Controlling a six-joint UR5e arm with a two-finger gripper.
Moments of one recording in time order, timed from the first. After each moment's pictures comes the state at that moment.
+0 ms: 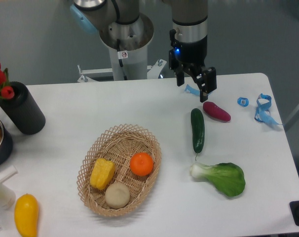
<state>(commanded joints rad) 2.65 -1.52 -1.79 -1.04 1.48 1.55</state>
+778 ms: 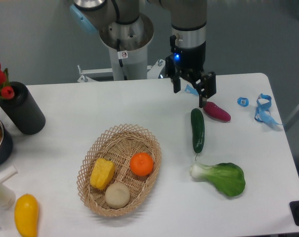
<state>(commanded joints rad) 2.63 -1.56 -1.81 -1.00 1.41 1.31</state>
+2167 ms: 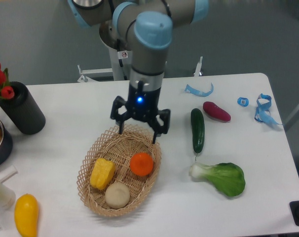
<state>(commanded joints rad) 2.33 -1.78 -1.76 -0.88 1.35 0.66</state>
